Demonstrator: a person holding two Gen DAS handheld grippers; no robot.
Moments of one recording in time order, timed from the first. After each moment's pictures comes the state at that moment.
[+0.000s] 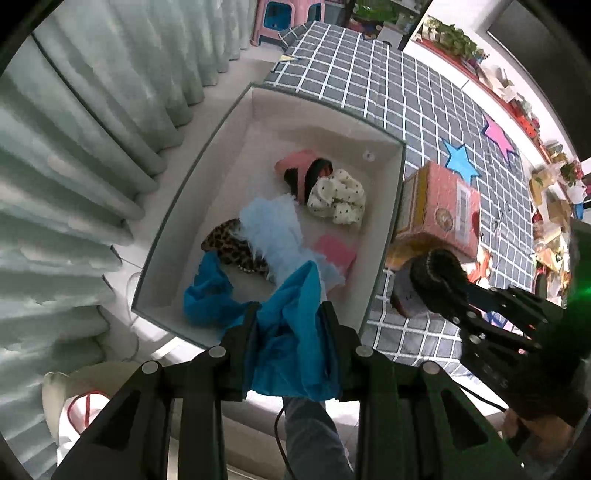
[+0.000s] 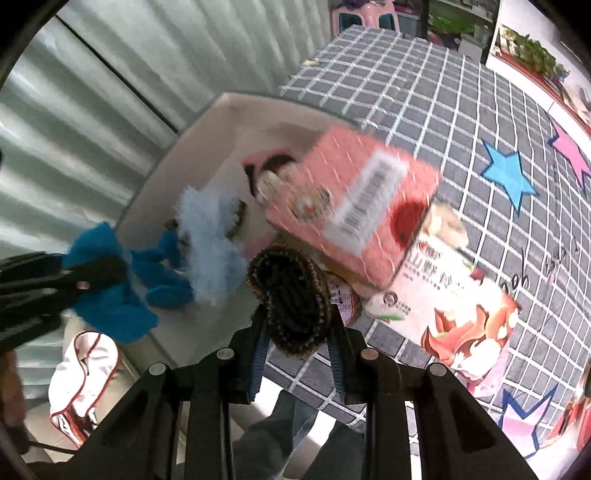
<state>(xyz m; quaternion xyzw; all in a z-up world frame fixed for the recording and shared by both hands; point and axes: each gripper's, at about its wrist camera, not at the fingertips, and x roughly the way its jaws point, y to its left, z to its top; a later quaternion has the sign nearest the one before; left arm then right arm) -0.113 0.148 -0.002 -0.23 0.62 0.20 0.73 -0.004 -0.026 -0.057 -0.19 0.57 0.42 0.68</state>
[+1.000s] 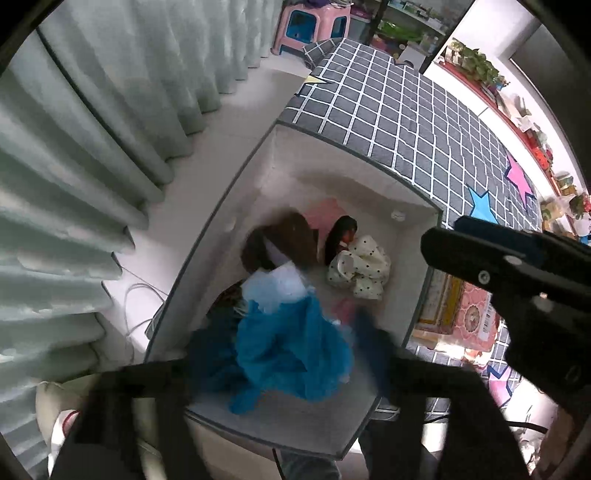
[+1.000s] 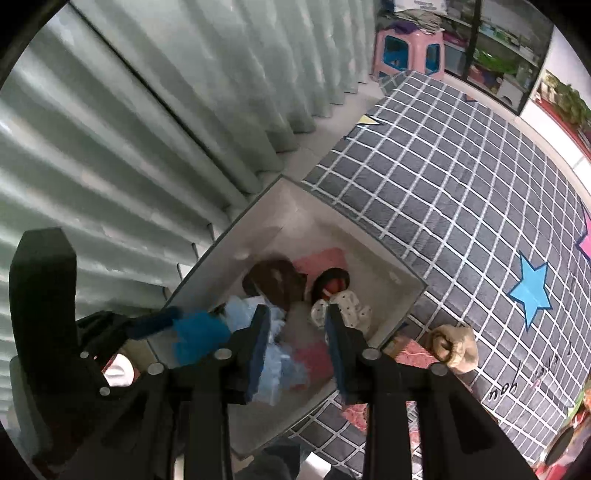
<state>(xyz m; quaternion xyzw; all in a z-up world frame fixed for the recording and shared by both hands) -0.073 0.202 -0.018 -0.26 0.60 0.23 0.73 0.015 0.115 -0.011 -0.22 0.55 0.46 0.67</state>
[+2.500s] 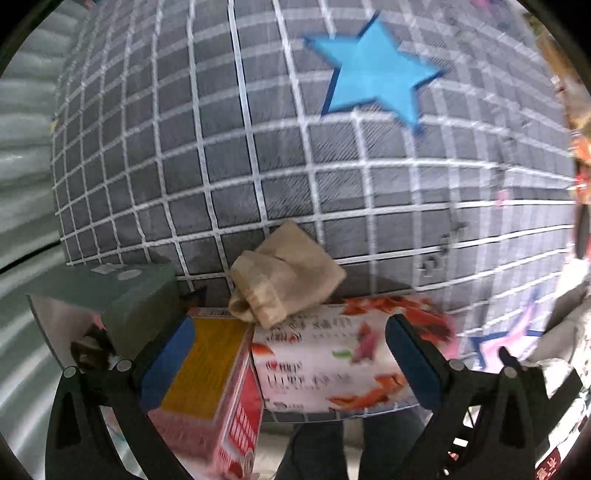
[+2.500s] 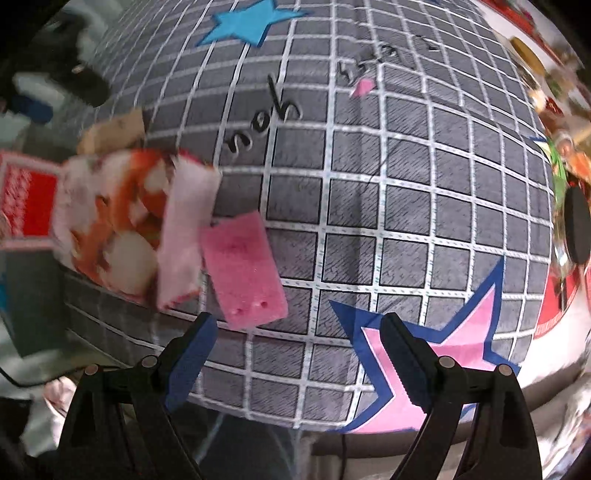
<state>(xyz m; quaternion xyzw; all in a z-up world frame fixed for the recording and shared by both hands) 0.198 -0.015 -0.137 -0.04 0.82 0.08 0.57 0.081 -0.220 -0.182 -0.13 0.69 0.20 0.68</state>
